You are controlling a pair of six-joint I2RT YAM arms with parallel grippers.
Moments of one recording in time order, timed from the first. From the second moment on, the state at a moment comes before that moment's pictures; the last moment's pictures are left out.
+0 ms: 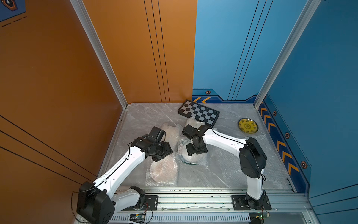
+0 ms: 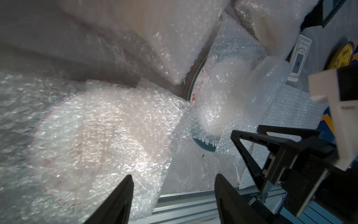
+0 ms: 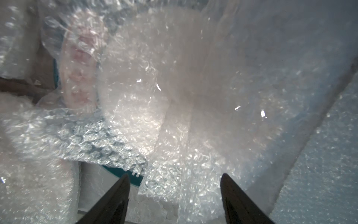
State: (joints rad) left arm -0.46 1.22 0.98 -0.89 0.21 -0.89; right arm 0.84 1.98 1.59 -1.09 0.00 0.60
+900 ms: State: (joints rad) left arm -0.57 1.54 1.04 -0.54 0.27 -1.04; right arm 0.81 1.98 1.59 -1.10 0.12 0.61
